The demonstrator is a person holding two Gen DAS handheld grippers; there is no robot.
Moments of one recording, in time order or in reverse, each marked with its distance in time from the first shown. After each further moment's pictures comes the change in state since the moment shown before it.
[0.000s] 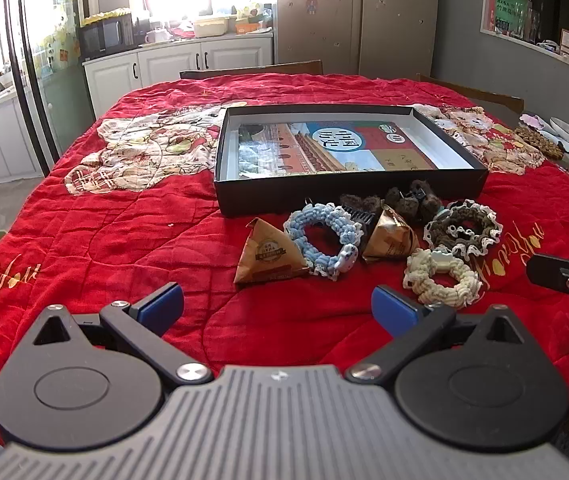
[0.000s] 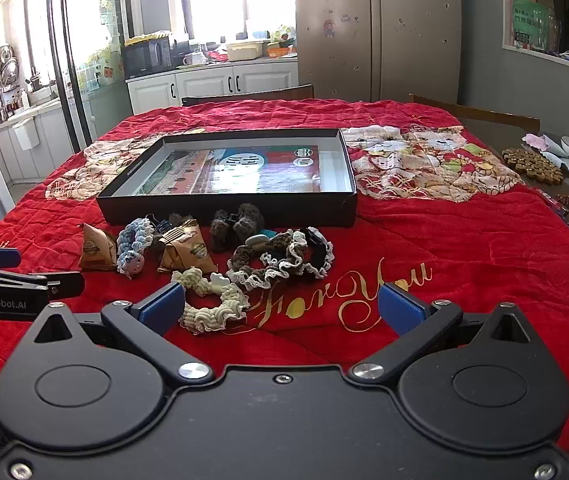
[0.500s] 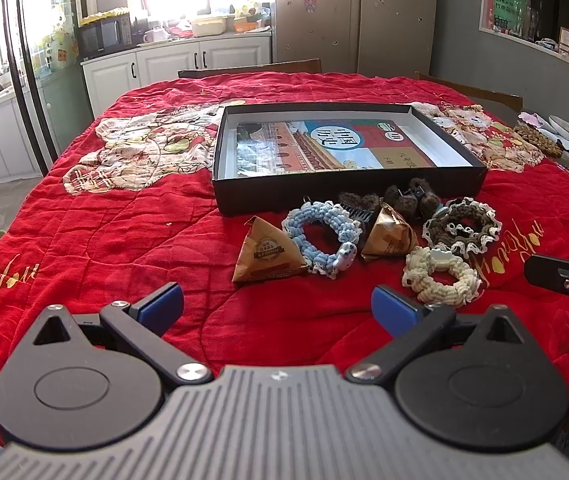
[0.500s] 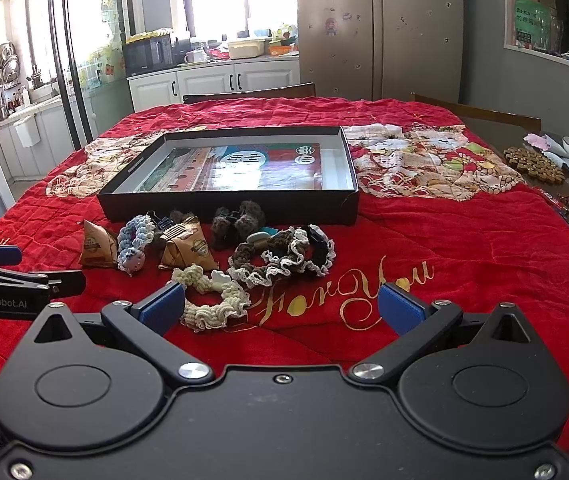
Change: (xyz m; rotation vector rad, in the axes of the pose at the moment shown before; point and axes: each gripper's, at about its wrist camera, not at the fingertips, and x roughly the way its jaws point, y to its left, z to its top) left arm 0.001 -0.001 0.000 0.002 0.002 0.000; right arm 0.001 0.000 0.000 -0.005 0.007 0.002
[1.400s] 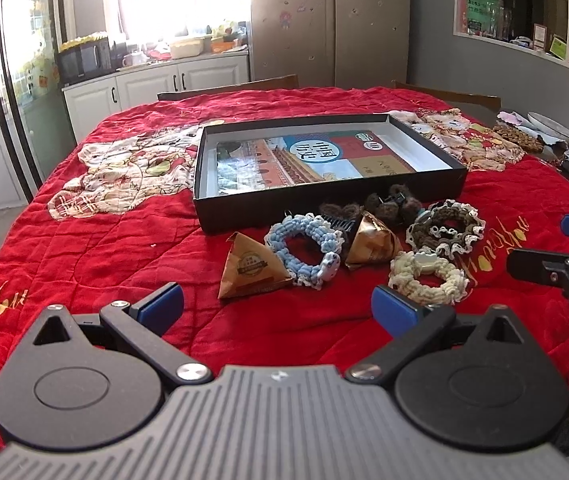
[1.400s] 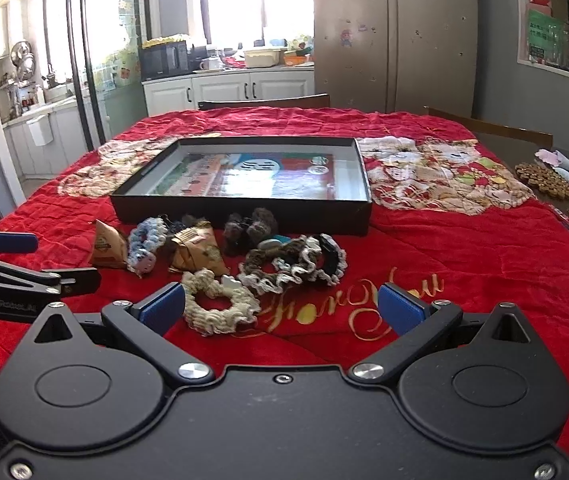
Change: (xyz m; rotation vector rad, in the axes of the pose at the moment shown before) left arm -0.001 -0.004 -0.003 0.065 -0.058 -0.048; right arm 0.000 0.003 -0.002 -0.040 -0.031 0.027
